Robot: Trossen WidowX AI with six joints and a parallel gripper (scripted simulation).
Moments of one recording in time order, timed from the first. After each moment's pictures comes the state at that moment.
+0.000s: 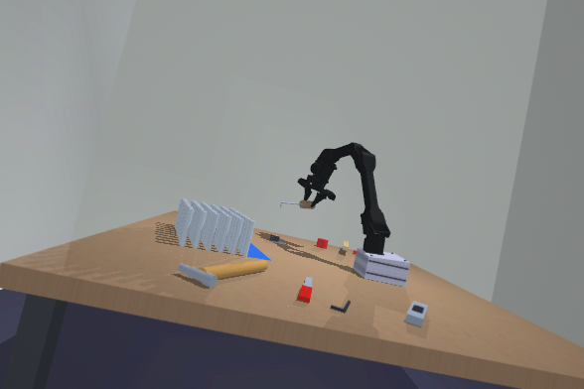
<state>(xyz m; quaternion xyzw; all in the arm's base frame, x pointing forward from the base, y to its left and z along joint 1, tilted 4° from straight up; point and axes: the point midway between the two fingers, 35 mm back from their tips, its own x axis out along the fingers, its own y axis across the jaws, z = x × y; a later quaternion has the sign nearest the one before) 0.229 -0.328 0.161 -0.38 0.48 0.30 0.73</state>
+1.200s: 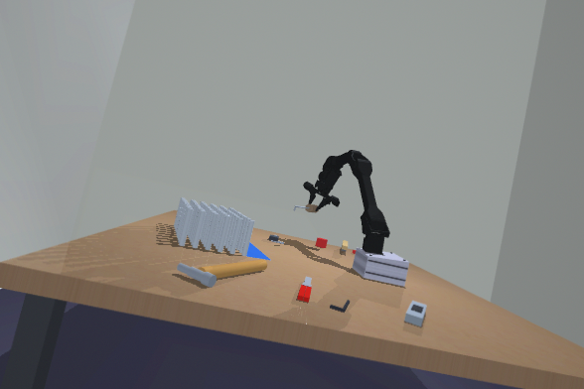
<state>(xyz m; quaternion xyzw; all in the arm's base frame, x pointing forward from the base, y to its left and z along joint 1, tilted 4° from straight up) 0.197 -0.380 0.144 -0.44 0.42 0.34 0.72</state>
